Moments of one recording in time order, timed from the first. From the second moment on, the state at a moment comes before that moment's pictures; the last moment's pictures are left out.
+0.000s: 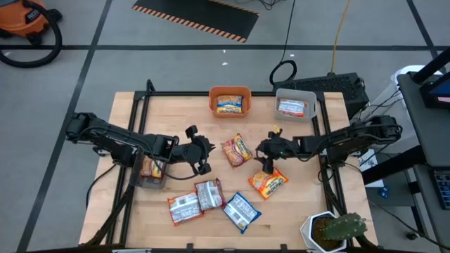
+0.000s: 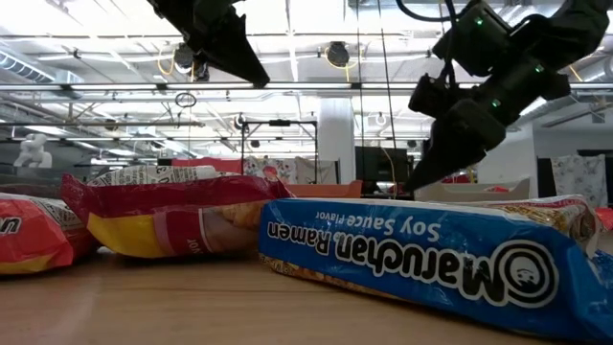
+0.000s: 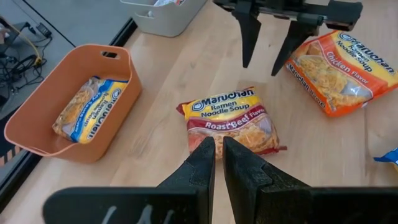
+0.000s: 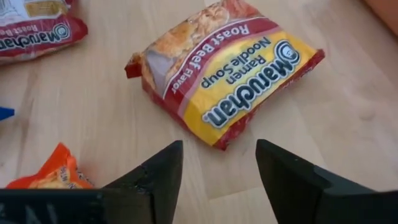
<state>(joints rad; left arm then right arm) -0.20 1.41 1.02 -0.33 -0.53 -0.20 0.01 1.34 0.43 0.17 0.14 0.19</state>
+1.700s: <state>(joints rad) -0.12 1.53 1.02 -0.30 -0.49 -0.11 0.02 1.66 0.37 0.65 0.24 0.07</state>
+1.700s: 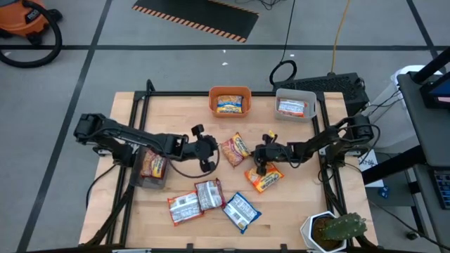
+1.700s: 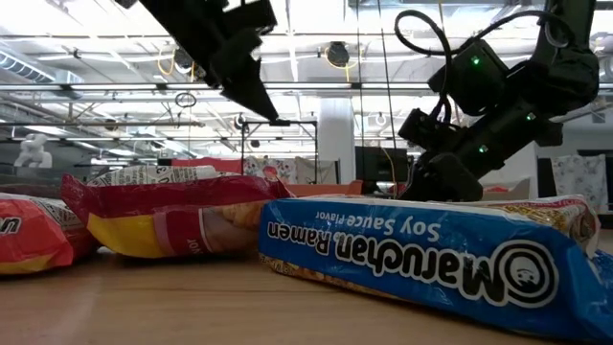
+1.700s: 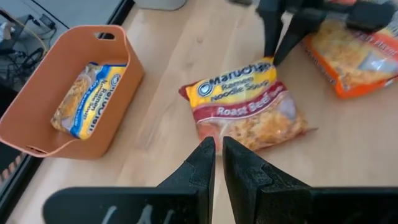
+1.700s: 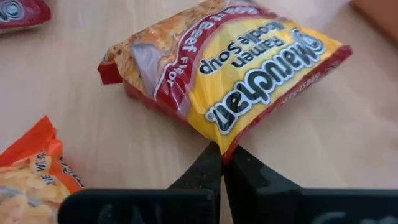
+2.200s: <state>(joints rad) -0.05 1.55 1.02 -0.28 -0.28 -0.14 0.16 1.51 0.37 0.54 0.56 -0.15</state>
